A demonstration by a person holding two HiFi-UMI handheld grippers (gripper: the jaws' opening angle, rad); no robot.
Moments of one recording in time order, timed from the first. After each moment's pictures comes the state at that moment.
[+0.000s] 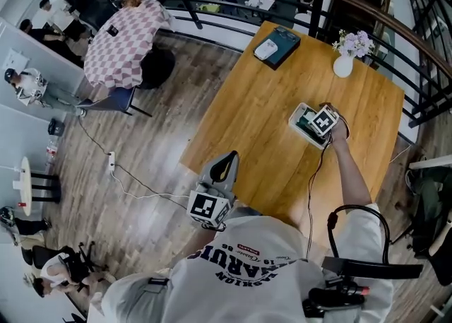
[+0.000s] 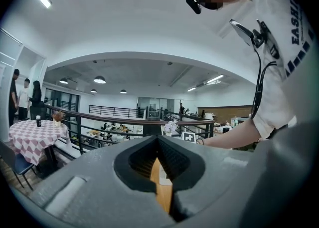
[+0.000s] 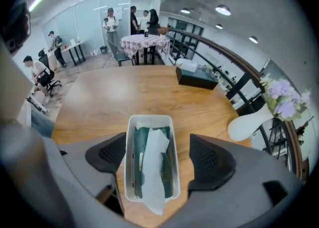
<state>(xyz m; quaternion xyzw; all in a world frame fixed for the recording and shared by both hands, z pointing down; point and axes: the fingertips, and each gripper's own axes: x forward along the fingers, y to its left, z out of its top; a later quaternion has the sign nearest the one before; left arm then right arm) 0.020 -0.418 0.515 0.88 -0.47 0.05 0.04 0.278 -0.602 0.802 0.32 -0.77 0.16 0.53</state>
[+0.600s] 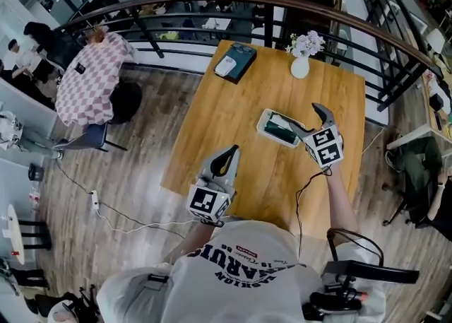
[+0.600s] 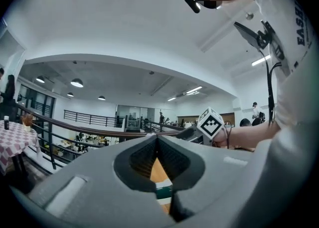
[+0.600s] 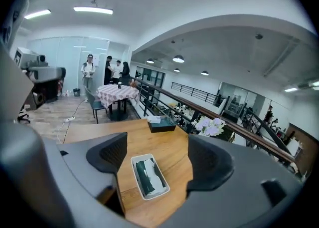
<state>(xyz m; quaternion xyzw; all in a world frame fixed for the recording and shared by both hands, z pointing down) 0.102 -0.423 0.479 0.93 -0.36 0.00 0.00 0.312 -0.513 0.555 0.54 -0.80 0.04 0.27</state>
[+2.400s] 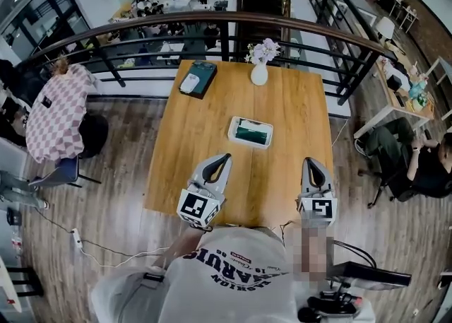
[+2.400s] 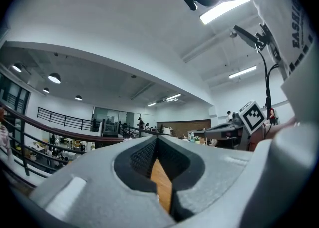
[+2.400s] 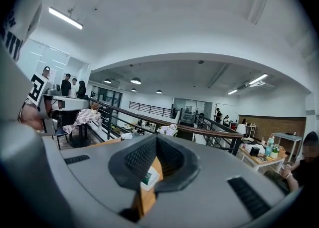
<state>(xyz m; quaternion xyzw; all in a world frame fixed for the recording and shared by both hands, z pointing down) 0.115 -0.377 0.470 0.97 -0.23 -0.03 -0.01 0.316 -0.289 0.491 0.75 -0.65 0.00 0.11</state>
